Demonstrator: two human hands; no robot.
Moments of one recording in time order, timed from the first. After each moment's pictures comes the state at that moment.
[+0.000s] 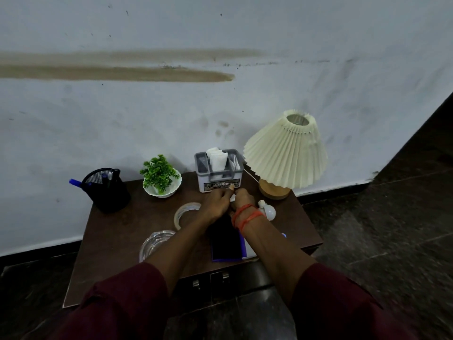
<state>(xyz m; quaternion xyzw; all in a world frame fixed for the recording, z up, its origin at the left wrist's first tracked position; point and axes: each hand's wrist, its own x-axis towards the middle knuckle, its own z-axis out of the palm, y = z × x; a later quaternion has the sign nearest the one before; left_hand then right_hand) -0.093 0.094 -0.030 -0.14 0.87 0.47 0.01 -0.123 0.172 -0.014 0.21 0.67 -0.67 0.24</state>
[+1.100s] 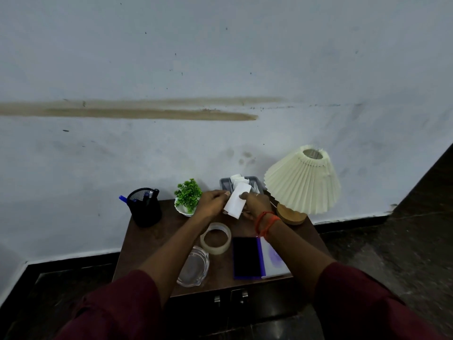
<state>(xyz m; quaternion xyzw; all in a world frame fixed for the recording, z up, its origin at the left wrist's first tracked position) -0.071 0.032 0.034 -0.23 0.73 0.64 -0.07 -0.115 0.156 0.049 0.09 0.72 -0.66 0.18</state>
